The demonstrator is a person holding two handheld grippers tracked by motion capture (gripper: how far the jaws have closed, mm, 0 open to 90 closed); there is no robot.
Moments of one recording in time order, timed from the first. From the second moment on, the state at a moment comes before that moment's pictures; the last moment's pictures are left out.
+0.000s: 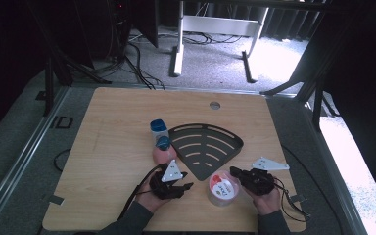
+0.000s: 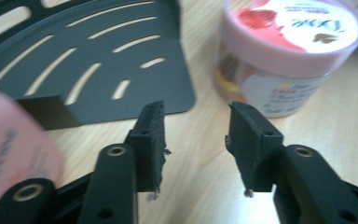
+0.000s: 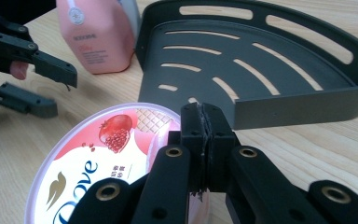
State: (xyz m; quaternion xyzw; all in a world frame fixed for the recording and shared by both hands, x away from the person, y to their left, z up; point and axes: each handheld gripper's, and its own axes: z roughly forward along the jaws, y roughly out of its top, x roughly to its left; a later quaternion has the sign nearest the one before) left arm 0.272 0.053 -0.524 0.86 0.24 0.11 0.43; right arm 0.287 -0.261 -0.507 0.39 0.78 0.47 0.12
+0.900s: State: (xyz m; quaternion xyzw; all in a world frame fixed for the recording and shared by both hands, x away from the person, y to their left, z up) left arm 0.264 0.010 -0.529 0.88 0.17 0.06 0.44; right arm 0.275 -0.271 -0.496 0.32 0.81 0.47 0.11
